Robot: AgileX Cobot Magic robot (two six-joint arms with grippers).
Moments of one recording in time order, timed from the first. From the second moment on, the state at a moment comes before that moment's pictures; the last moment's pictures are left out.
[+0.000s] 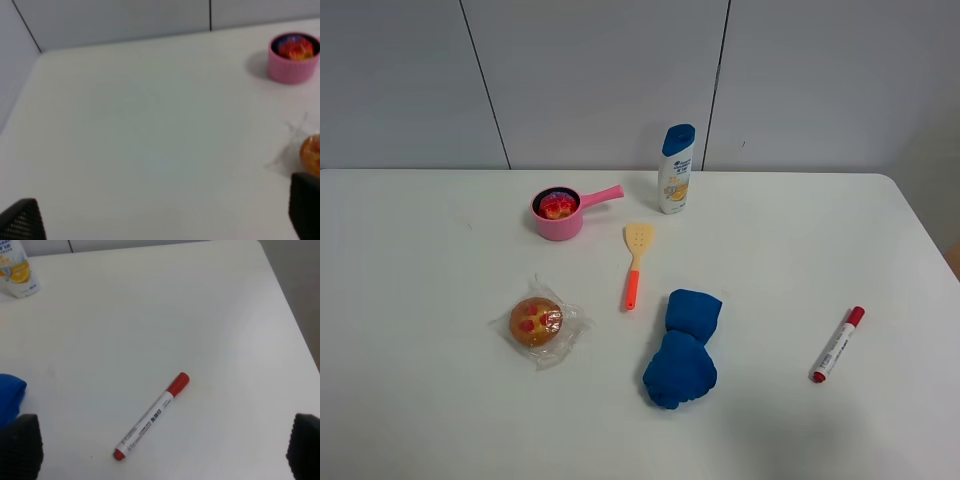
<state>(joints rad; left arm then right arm) 0.22 0.00 -0.55 -0.12 1.07 0.18 -0.05 0.00 -0.50 0.00 1.06 0.02</state>
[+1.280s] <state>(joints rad) 0.22 0.00 -0.51 -0.13 1.06 0.15 -0.05 0.00 -0.50 0.00 1.06 0.02</state>
